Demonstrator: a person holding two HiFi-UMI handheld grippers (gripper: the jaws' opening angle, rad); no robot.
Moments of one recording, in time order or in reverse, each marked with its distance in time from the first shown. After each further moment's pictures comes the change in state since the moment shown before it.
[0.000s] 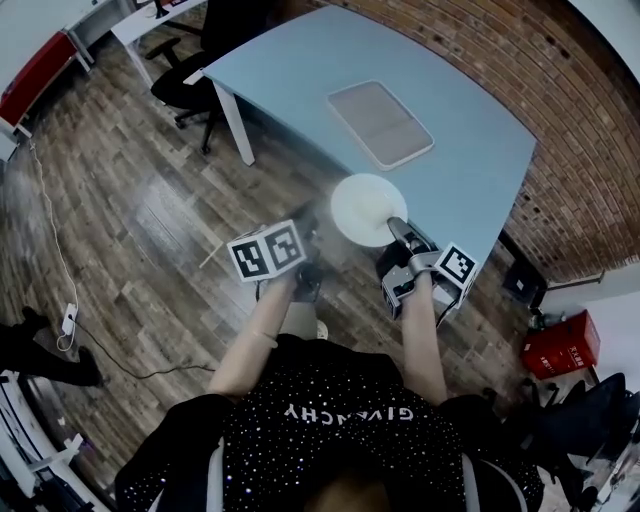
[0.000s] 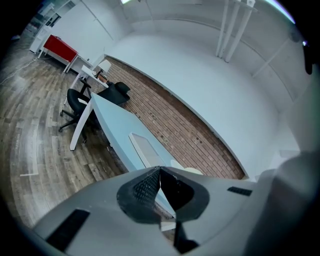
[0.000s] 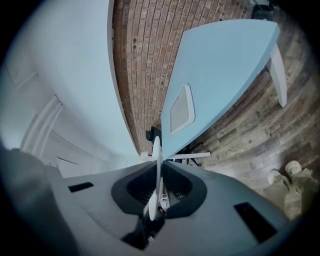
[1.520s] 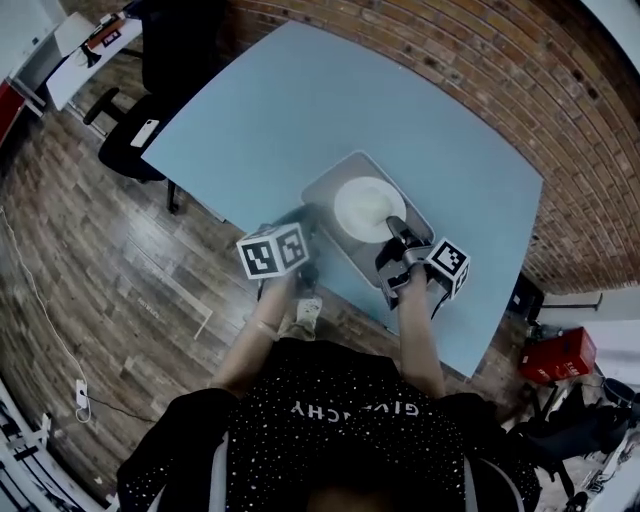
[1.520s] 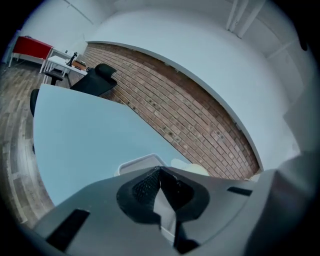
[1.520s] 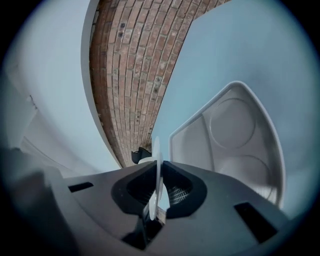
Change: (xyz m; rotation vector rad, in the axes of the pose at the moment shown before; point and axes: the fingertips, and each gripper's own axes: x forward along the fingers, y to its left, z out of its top) left arm 0.342 0.099 0.177 0.103 0.179 0.004; right arm 0.299 0.003 0.236 0.024 -0.166 -0.118
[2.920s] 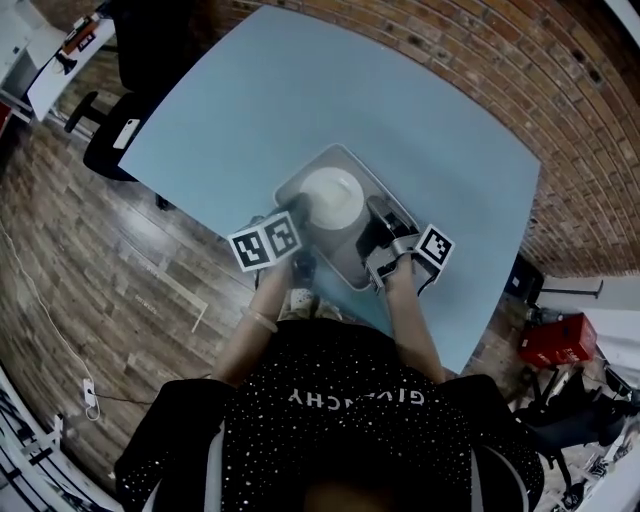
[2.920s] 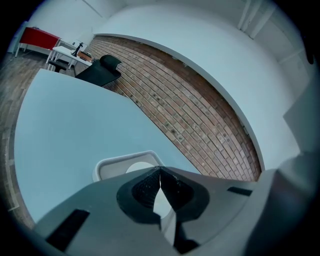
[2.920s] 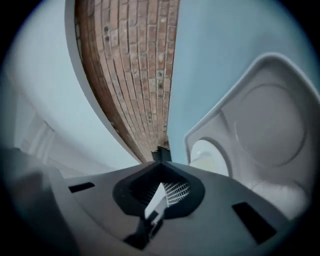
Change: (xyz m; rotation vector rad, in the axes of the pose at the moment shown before) left arm 0.064 -0.017 -0.001 -0.087 0.022 0.015; right arm 0.037 0.011 0.034 0.106 0.095 0.237
